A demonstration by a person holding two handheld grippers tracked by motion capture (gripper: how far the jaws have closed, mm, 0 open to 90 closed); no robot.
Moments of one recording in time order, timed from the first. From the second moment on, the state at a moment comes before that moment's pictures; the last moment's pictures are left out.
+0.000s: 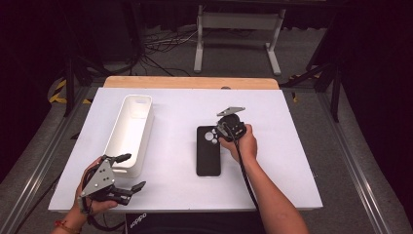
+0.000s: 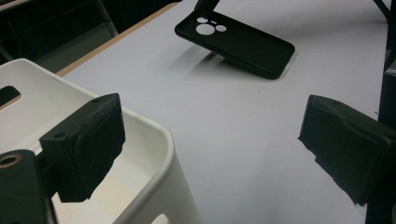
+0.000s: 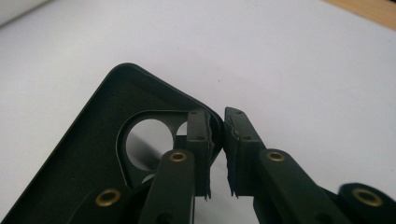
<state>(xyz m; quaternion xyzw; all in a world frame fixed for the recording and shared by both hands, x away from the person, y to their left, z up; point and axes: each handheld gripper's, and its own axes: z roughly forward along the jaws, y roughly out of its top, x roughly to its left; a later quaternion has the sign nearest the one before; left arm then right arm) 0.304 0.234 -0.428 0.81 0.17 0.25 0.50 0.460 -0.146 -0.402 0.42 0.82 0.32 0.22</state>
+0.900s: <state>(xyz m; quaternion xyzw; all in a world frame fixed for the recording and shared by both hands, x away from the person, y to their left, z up) 0.304 0.223 -0.411 0.79 0.20 0.26 0.52 0.388 -0.147 -0.365 0.33 0.78 0.42 0.32</state>
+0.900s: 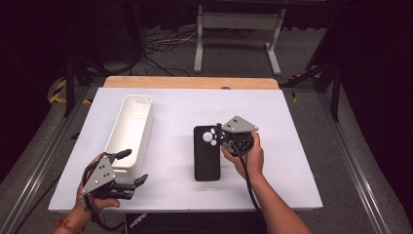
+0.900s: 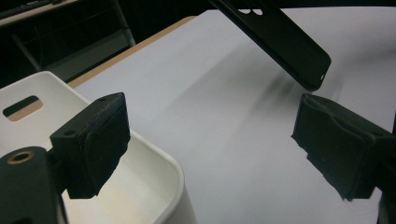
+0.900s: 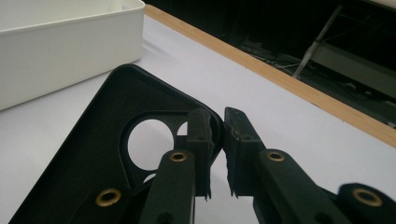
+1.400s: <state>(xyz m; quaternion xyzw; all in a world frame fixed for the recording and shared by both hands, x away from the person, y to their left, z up) 0.313 0.197 -0.385 0.78 0.20 0.26 0.53 0.380 -0.145 -0.361 0.32 0.77 0.43 0.34</state>
